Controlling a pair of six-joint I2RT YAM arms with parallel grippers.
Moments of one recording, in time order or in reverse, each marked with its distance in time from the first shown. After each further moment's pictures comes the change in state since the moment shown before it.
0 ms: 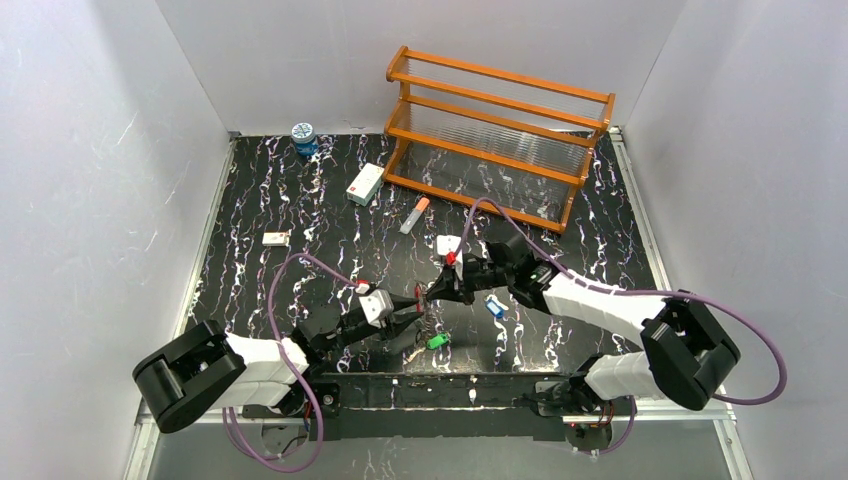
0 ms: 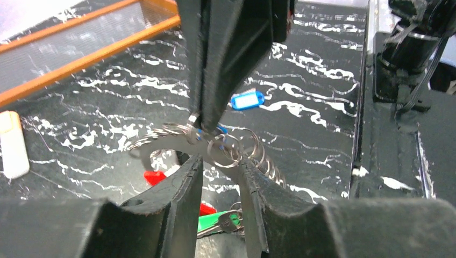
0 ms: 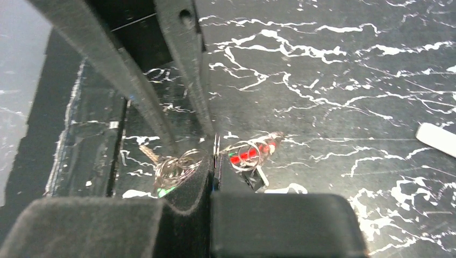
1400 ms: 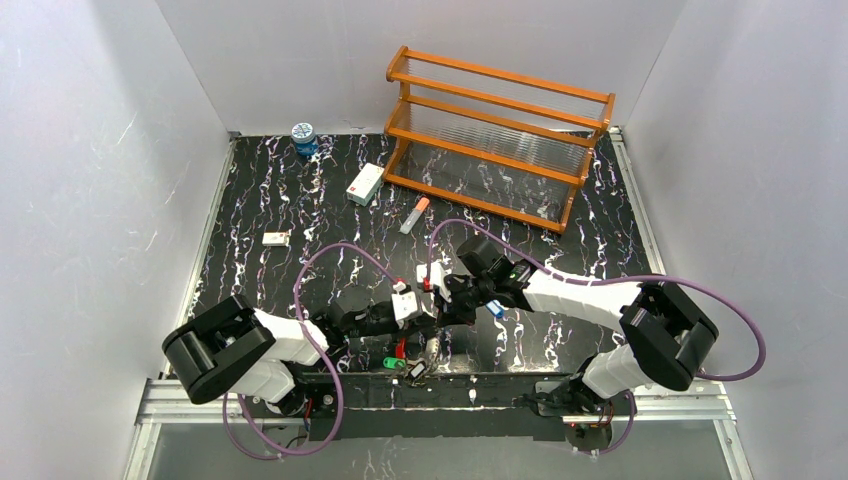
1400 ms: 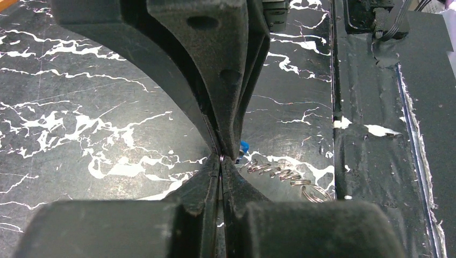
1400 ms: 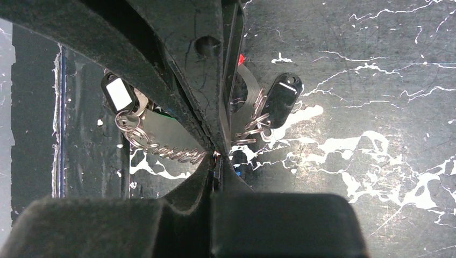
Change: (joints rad) left arm -0.001 0.200 0.166 -0.253 0.209 0.113; right arm 0.101 0.127 0.101 -0.396 0.159 -0.140
